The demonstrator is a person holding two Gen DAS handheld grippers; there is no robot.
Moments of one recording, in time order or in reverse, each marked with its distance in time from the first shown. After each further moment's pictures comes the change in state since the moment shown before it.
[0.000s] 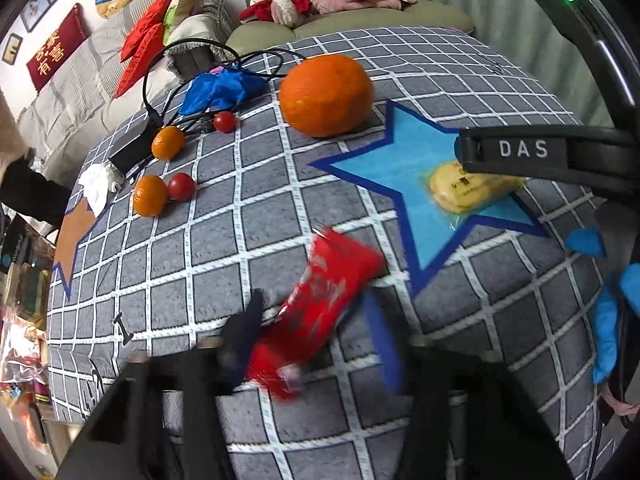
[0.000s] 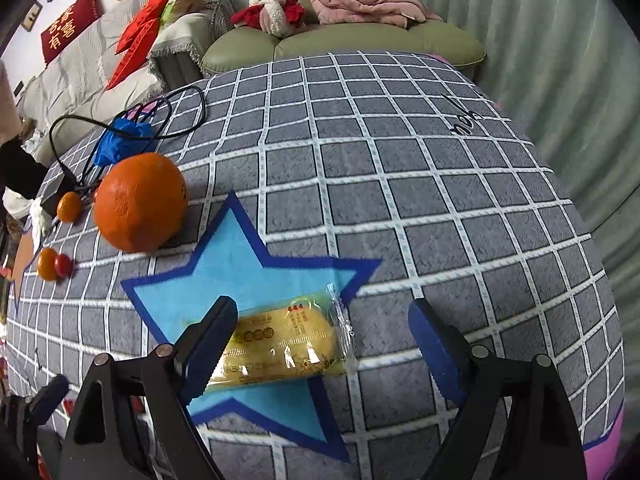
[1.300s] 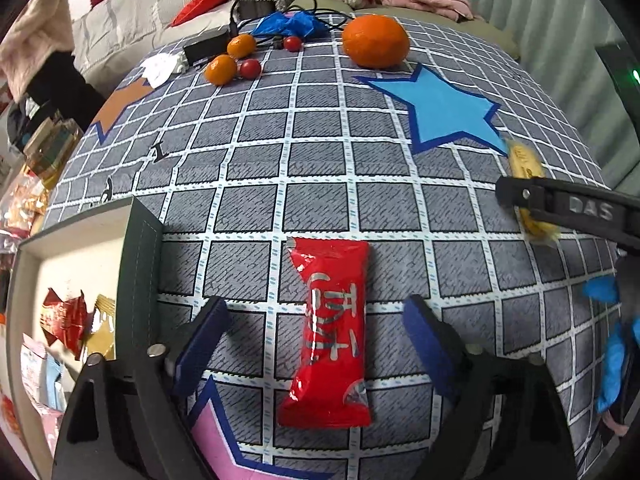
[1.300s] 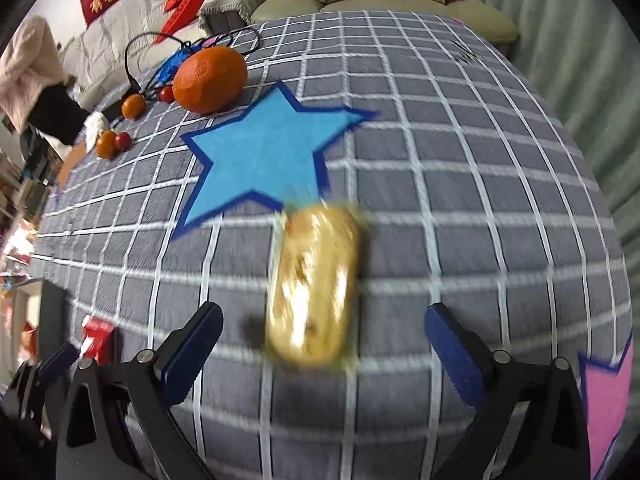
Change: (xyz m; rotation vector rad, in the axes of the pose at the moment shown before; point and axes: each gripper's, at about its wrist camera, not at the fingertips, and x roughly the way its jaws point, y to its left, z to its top) left arm -0.039 0.007 -0.094 -0.292 0.066 -0.011; right arm -0.045 0.002 -0.084 -0.162 0.093 0.079
